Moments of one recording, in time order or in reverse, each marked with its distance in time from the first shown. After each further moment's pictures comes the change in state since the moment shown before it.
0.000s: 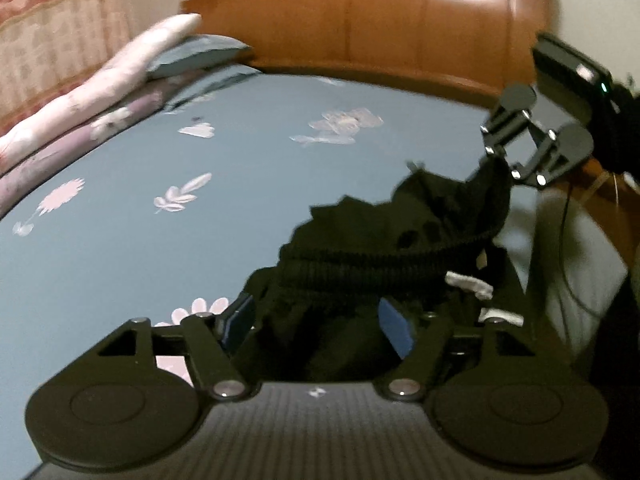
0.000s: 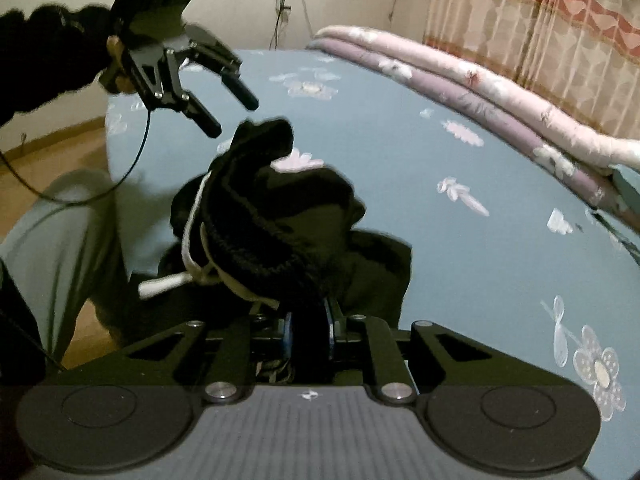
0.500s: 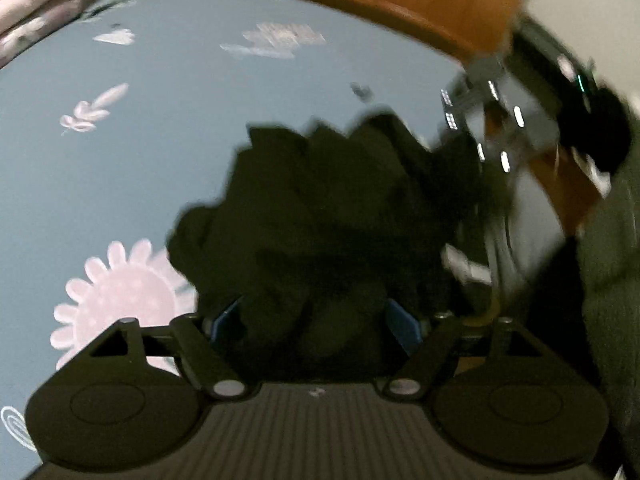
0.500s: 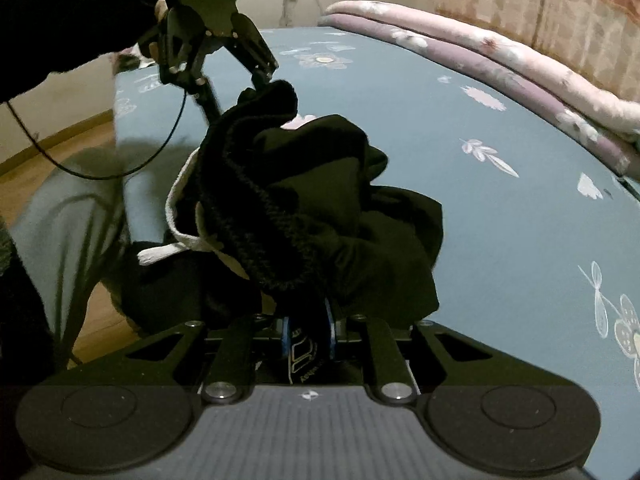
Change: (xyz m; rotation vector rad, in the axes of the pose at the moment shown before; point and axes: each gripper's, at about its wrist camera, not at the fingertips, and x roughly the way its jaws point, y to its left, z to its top) left arm 0.054 0.029 -0.002 -0.027 0.271 -0.318; right arm 0.024 -0.007 -0.017 -0.003 0.039 0.081
